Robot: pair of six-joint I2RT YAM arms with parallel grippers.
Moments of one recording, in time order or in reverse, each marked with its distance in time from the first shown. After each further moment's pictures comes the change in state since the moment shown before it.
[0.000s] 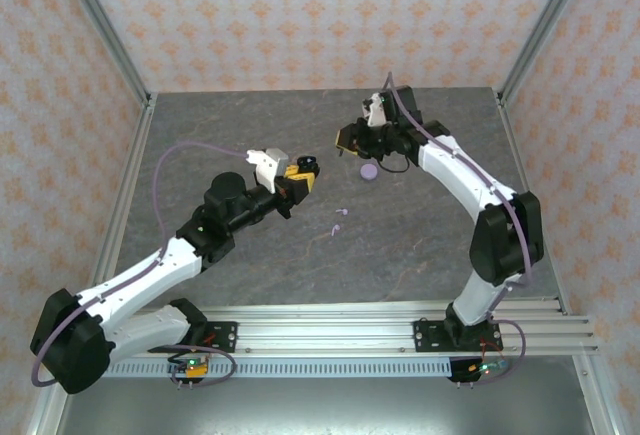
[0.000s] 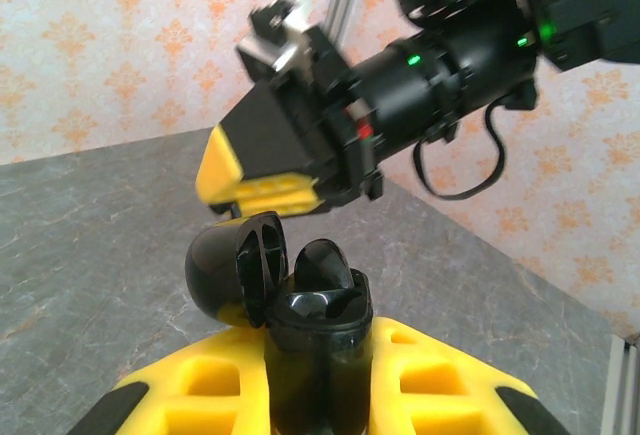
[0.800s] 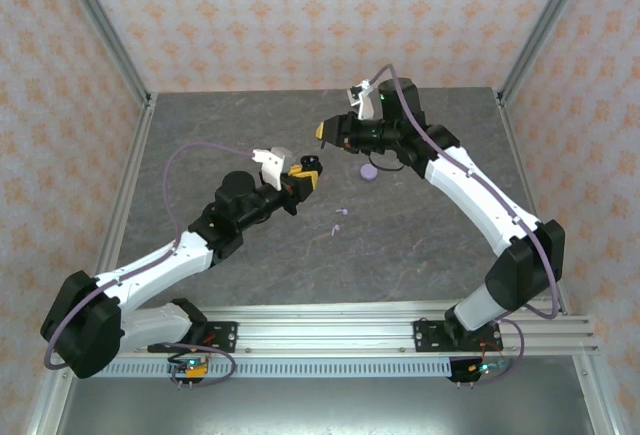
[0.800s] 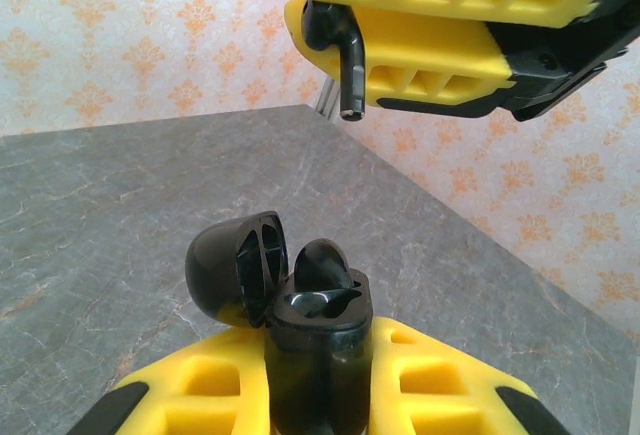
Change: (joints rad) left arm 0.000 0.100 -0.011 0.098 -0.030 -0.049; right arm 0.122 -0.153 0.026 0.066 -0.046 0.010
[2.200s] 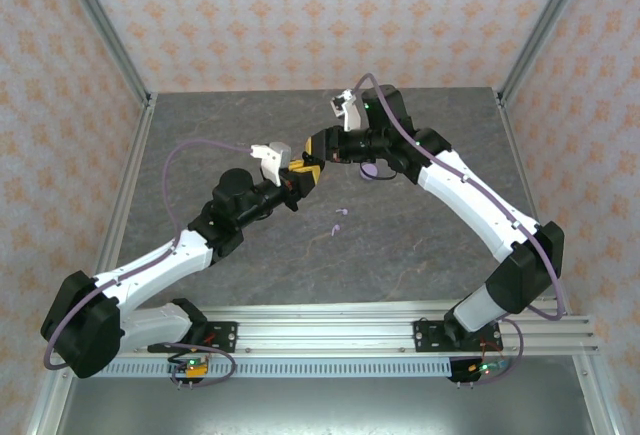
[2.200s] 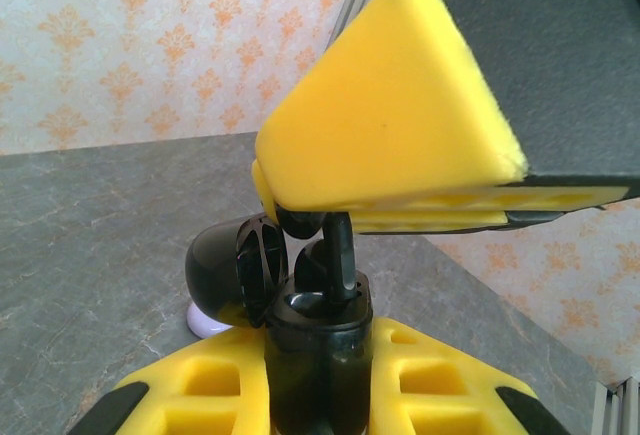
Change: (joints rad) left arm 0.000 0.000 0.026 0.032 0.023 -0.049; right arm 0.090 -0.007 0.024 -0.100 0.067 -0.126
